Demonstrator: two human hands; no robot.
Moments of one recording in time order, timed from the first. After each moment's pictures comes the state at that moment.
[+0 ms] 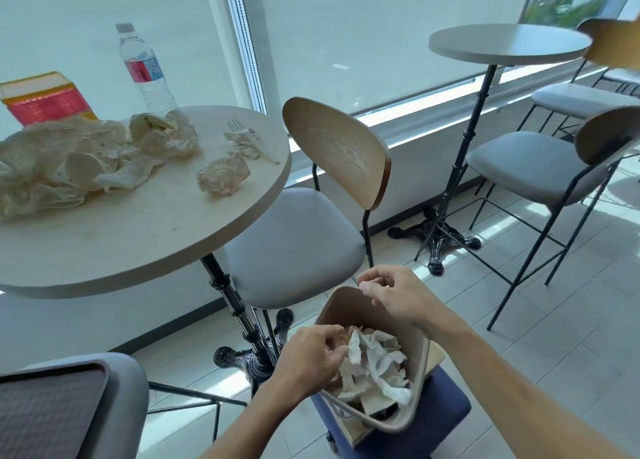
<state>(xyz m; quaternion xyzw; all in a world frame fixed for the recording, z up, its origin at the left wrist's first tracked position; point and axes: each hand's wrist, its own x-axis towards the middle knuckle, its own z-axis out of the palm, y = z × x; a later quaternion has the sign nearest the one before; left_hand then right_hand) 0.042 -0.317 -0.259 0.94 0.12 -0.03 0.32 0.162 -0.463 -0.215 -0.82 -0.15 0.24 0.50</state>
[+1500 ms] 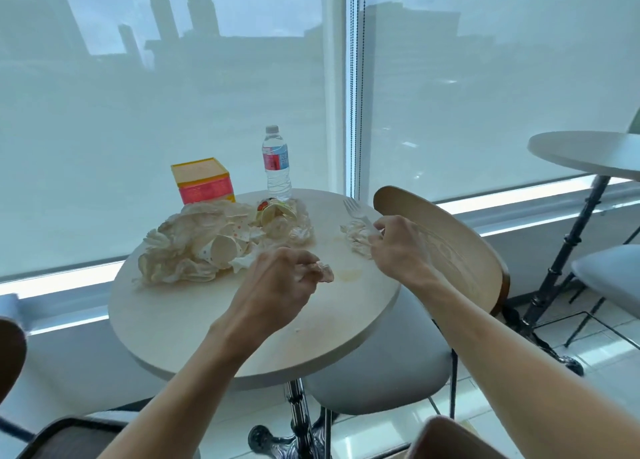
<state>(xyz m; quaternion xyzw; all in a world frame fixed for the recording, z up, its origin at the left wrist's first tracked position) 0.068 -0.125 -0.048 0.93 0.14 0.25 0.25 0.246 -0.233 -0.064 -0.90 -0.25 -0.06 0.35</state>
